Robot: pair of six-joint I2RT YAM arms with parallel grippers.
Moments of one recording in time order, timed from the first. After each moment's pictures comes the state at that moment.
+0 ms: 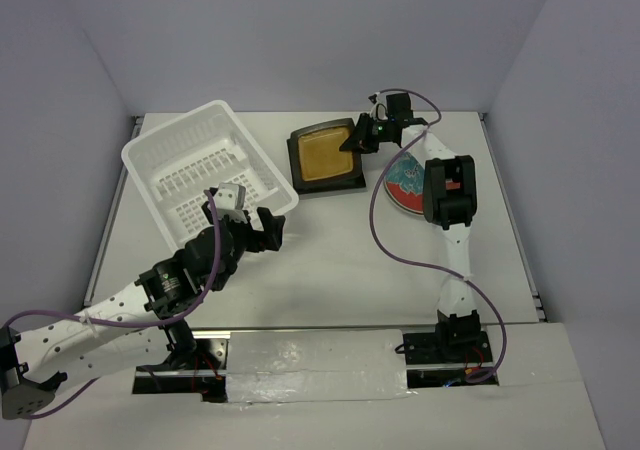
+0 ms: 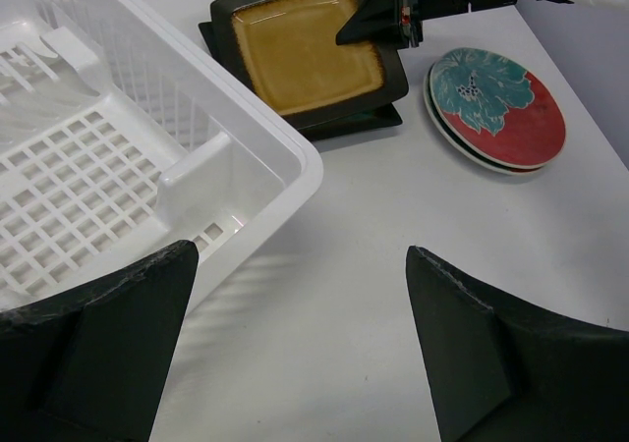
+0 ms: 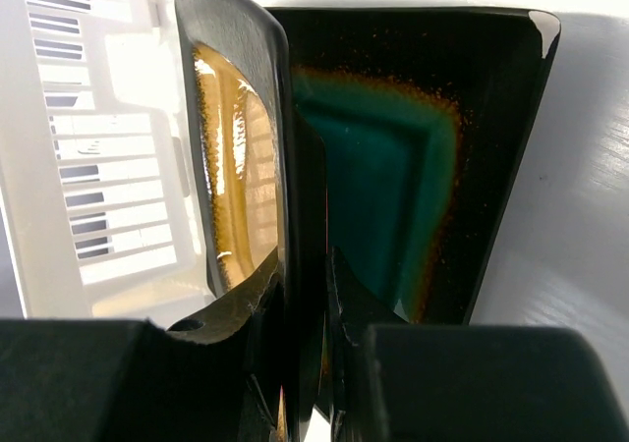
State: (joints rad) left arm -0.97 0.77 0.69 -0.13 -0.65 -0.43; right arm 0.15 2.45 2.04 -0.36 -0.77 0.45
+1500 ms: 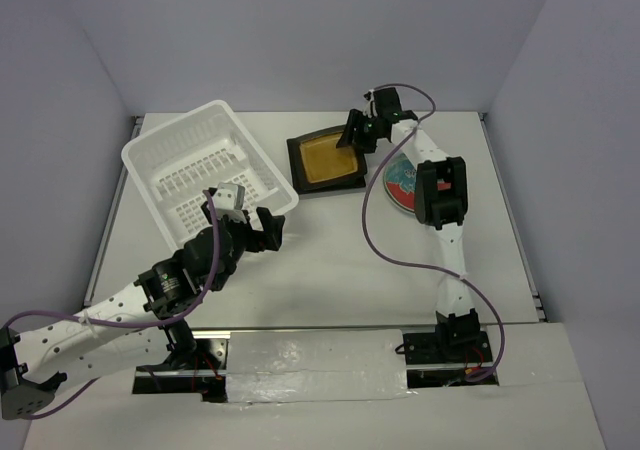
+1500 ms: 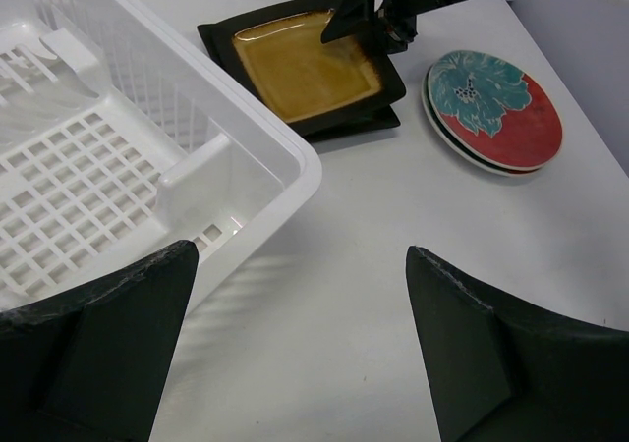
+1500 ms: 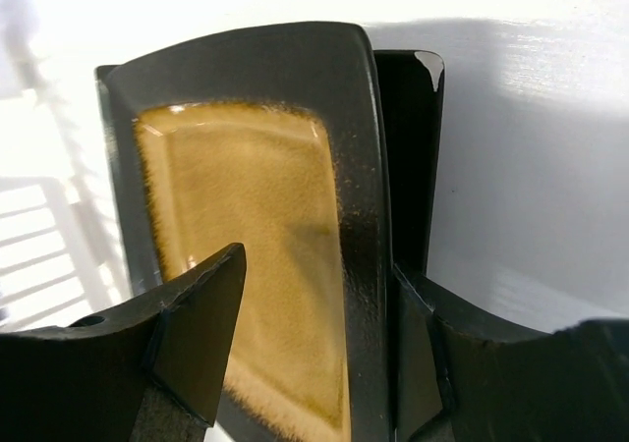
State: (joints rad) left arm -0.97 0.77 0.69 -0.13 -0.65 -0.43; right arm 0.20 2.51 2.20 -0.53 -0.46 0.42
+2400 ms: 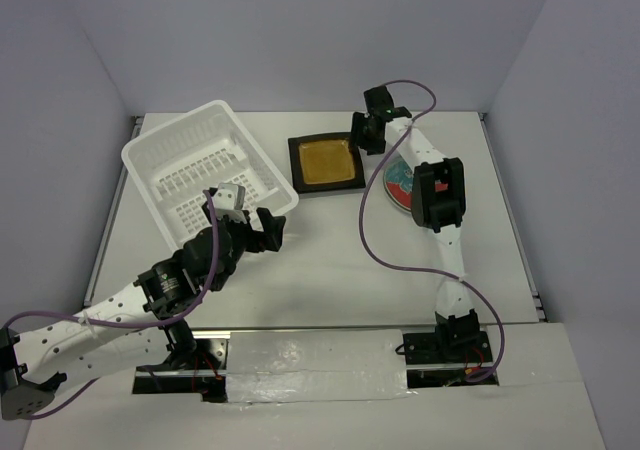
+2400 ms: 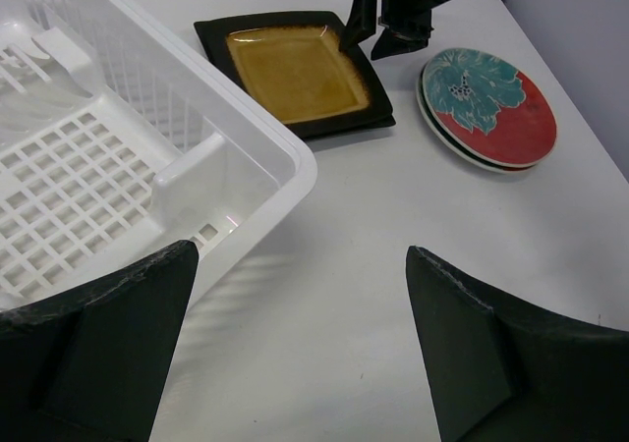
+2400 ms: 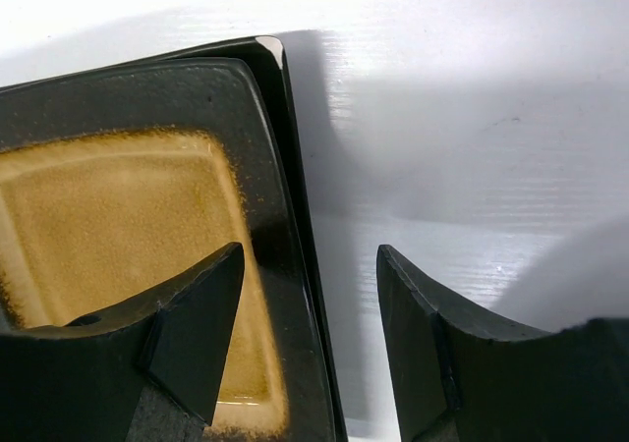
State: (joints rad) left arm -0.97 0.76 0.69 -0.13 -0.63 -0.43; right arm 0.25 2.46 2.21 -0.67 -0.04 0.37
